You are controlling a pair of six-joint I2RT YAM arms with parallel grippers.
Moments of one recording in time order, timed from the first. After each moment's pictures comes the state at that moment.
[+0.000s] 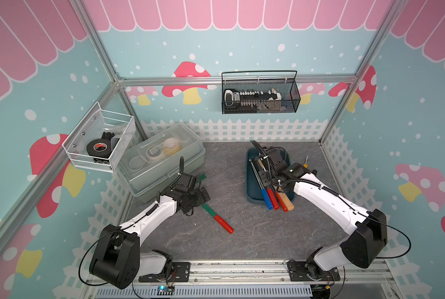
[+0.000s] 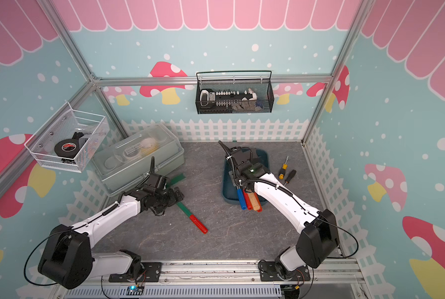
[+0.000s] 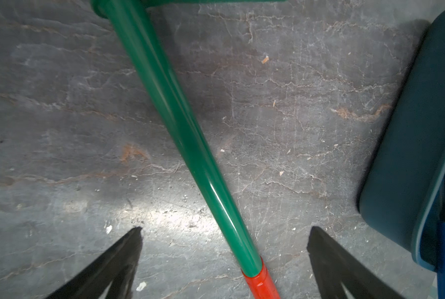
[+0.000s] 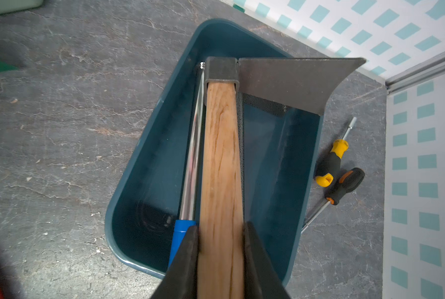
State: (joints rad) left arm -0.34 1.32 0.79 -0.54 0.10 -0.78; right arm 0.60 1.49 1.33 -0.79 0.39 0.12
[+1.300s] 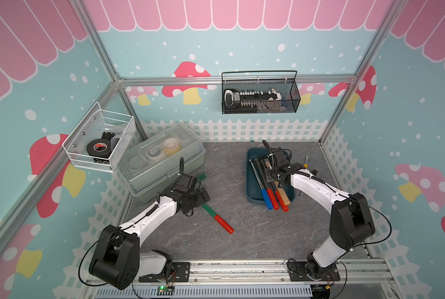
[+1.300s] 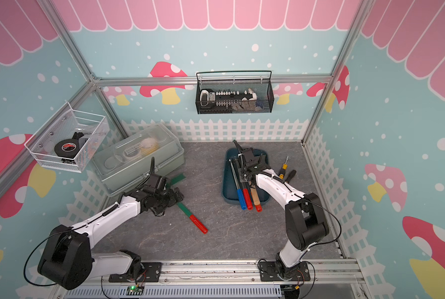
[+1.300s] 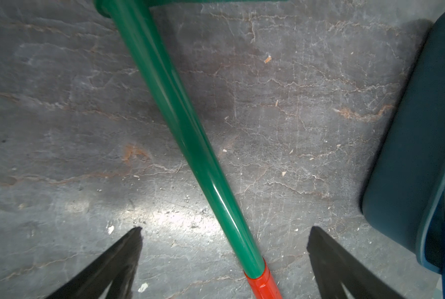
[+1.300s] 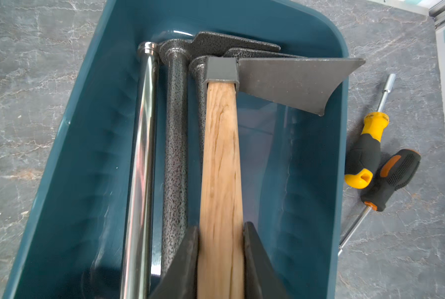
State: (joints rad) left arm -0.34 1.31 0.78 -0.53 0.09 -0.78; right arm 0.42 1.66 1.24 -0.54 0.28 0.17
